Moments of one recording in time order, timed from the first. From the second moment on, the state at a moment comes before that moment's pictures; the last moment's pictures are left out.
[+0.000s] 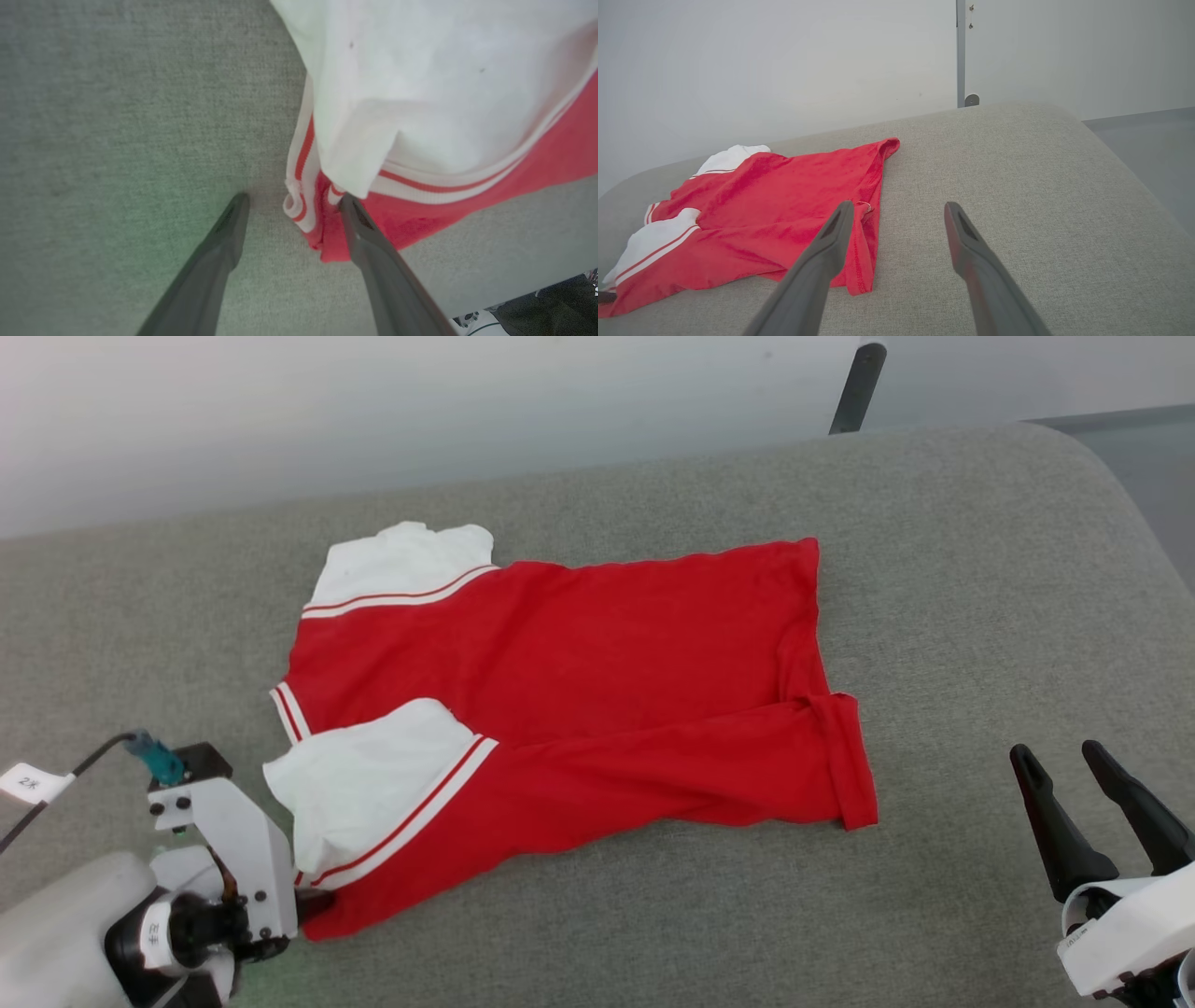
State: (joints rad) left arm -0.73 0.92 -1.18 0.24 -1.63 0.41 0.50; right arm 0.01 -0.18 -0.10 -0.32 0.47 0.13 0.38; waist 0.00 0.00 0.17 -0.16
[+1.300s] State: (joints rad) left arm -0.81 0.78 -1.14 0.31 -1.61 0.36 0.49; right arm -0.22 -0.20 -0.03 0.02 0.45 0.13 0.76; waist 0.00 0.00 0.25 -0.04
